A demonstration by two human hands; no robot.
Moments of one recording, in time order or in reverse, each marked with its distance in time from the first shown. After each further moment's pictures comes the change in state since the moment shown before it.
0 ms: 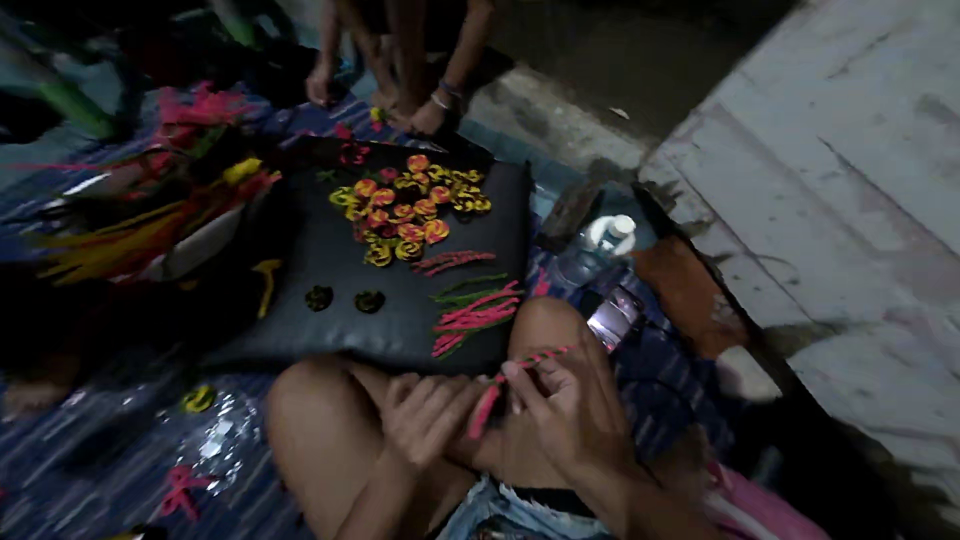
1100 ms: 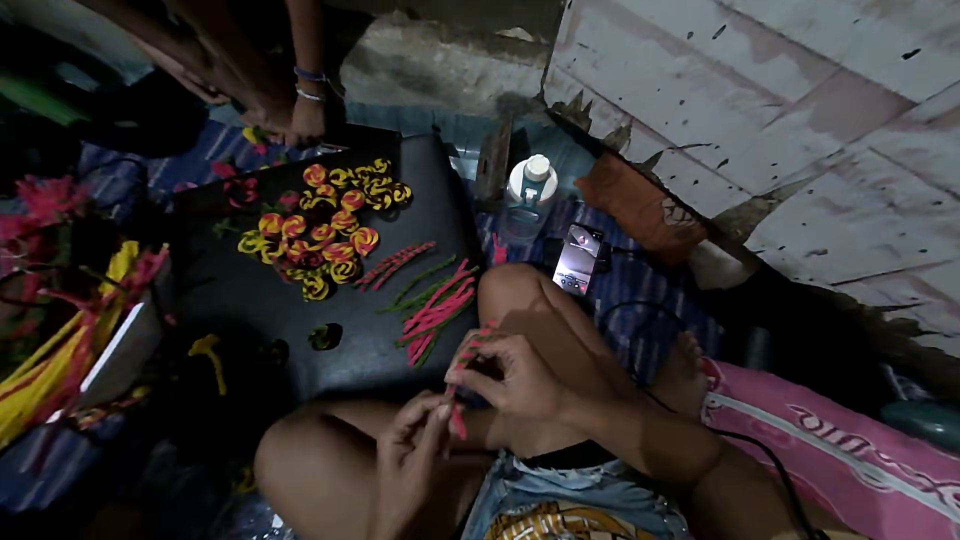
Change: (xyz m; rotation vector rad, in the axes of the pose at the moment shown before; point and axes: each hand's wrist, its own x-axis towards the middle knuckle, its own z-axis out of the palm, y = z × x) left_hand -0.006 0.008 -0.019 -0.919 -0.448 -0.778; right_hand 0.021 0.019 -0.017 -0.186 -0.245 -0.233
